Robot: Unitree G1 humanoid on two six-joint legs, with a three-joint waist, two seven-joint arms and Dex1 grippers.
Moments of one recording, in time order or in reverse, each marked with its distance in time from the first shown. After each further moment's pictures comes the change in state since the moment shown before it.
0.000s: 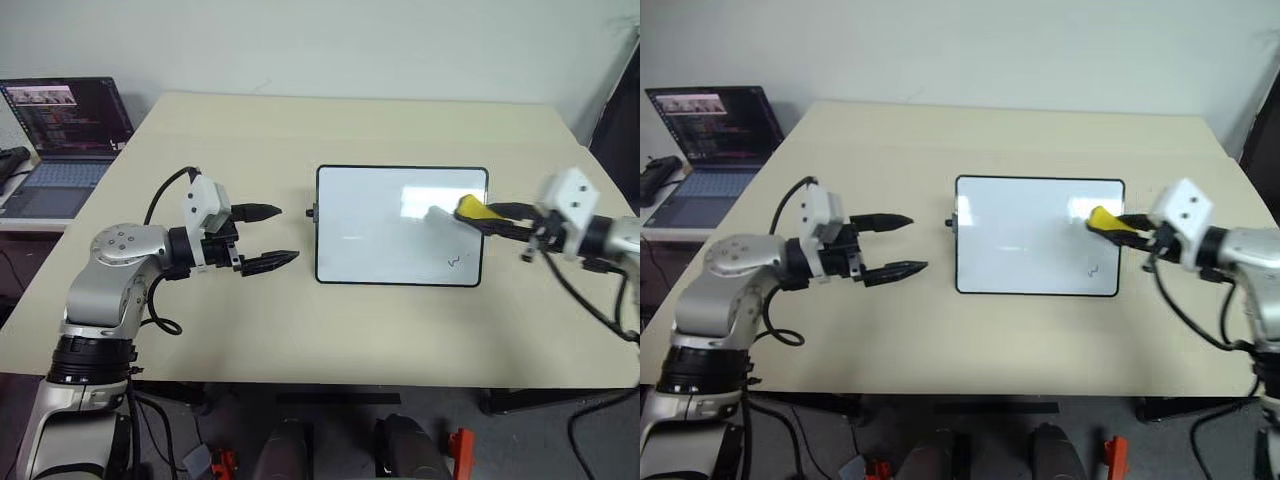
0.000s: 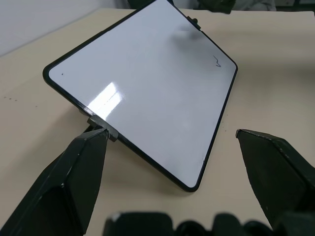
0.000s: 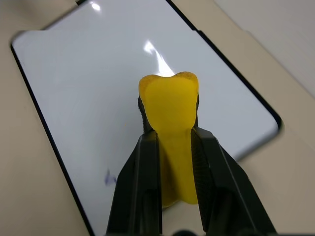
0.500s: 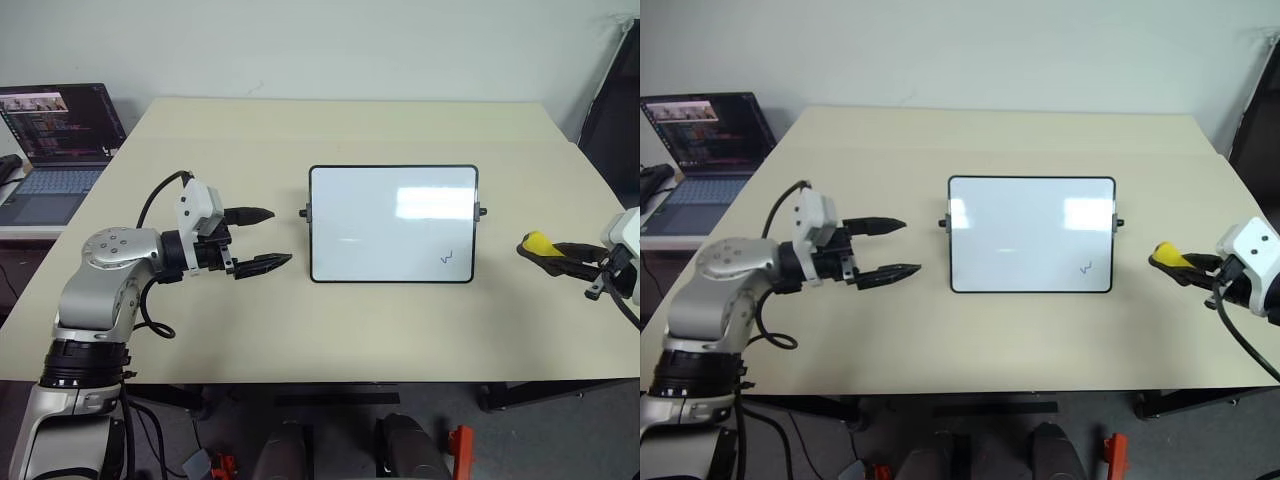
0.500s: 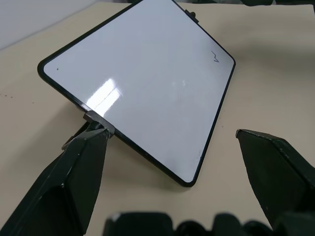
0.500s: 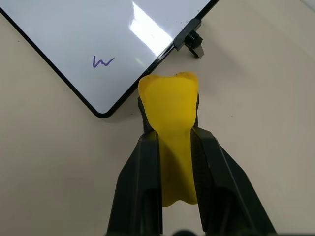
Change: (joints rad) left arm 0.022 0.012 0.011 0.013 0.004 -0.004 -0.007; right arm 0.257 -0.069 -0.161 -0.016 0.022 0.034 0.015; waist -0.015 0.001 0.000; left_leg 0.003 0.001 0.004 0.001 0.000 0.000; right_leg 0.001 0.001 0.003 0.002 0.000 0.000
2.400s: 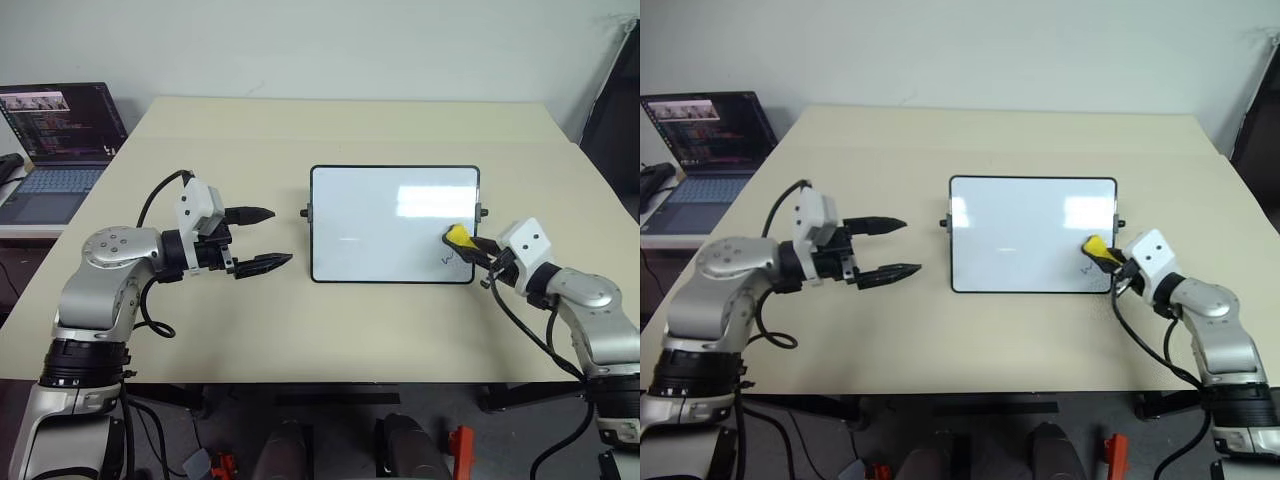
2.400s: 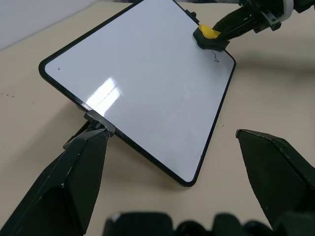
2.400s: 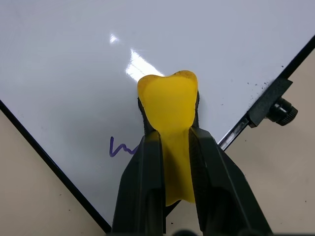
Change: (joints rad) left arm -0.003 0.002 -0.002 -0.005 0.000 0.005 0.001; right arm -0.210 0.360 0.324 0.130 -0.183 -0.187 -0.308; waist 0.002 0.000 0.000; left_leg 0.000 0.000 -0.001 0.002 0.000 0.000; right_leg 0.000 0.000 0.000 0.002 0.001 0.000
